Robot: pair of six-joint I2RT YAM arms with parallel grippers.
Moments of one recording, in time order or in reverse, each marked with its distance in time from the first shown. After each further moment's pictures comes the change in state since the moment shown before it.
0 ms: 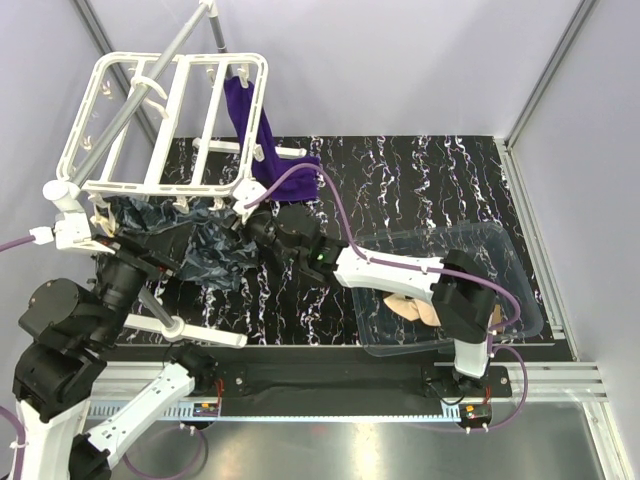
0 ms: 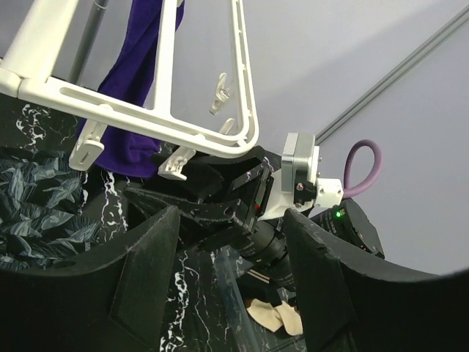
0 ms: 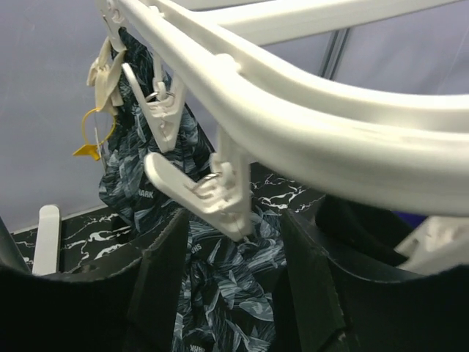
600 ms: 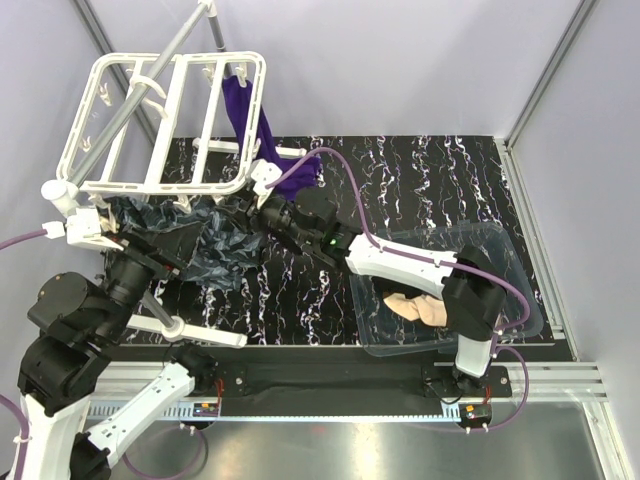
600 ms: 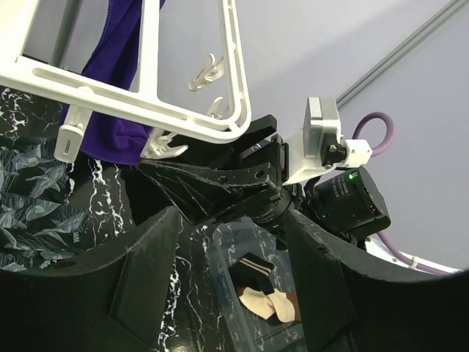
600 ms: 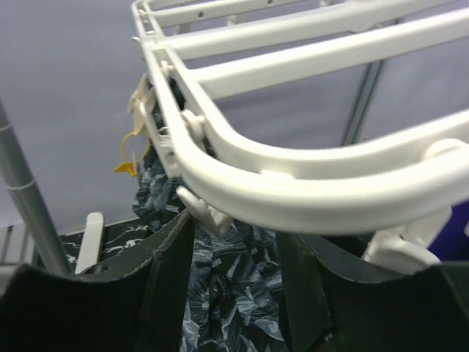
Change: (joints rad) left arm 0.000 0.018 -0.013 0.000 0.045 -0.027; right arm -0.093 -0.043 -0.015 0.016 -0.214 0.098
